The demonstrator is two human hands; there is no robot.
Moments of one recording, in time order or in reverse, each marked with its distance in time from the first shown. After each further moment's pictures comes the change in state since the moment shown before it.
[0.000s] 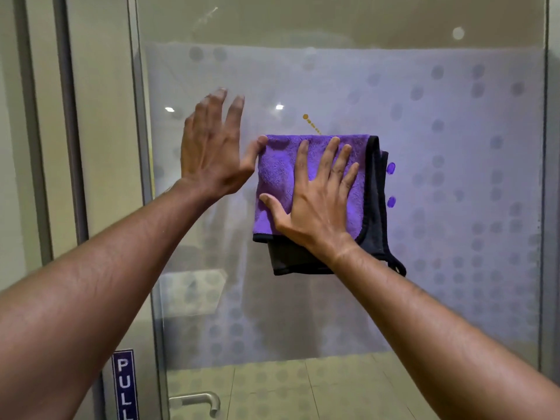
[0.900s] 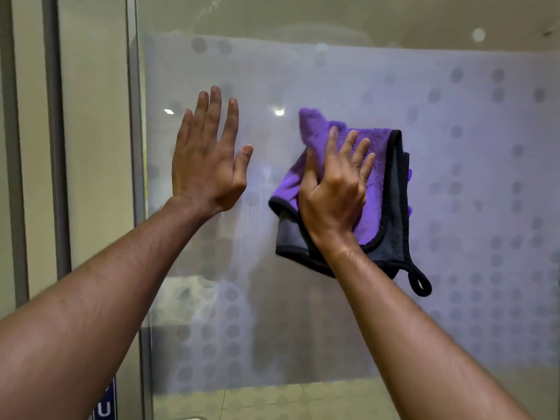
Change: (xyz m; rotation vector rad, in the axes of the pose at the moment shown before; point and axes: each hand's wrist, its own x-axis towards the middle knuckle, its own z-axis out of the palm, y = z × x) left_hand -0.017 -0.023 0.032 0.082 -0.011 0.008; right_hand 0.032 -0.004 0.013 0.282 0.456 0.170
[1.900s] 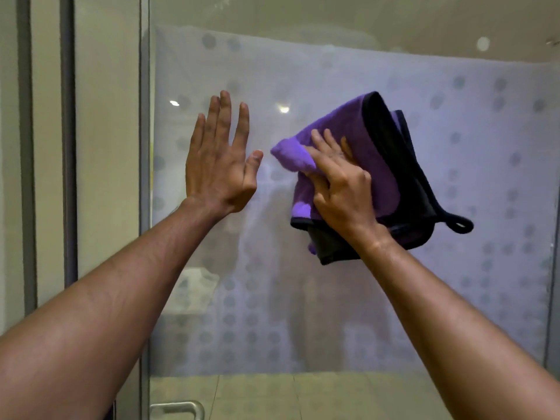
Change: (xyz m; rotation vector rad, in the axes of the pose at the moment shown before) left_hand -0.012 0.018 -0.002 -0.019 -0.035 -0.037; right_hand 0.013 0.034 -0.026 0.184 -0.239 -0.440
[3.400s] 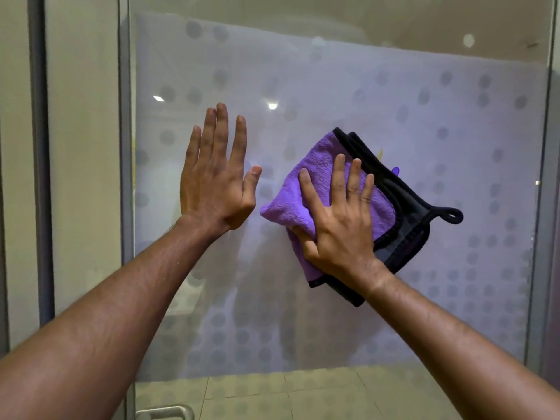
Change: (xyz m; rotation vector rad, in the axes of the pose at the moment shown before) left_hand -0.025 0.015 0.005 -0.020 0.011 0.031; right_hand -0.058 0.005 -0.001 -0.448 -0.240 -0.002
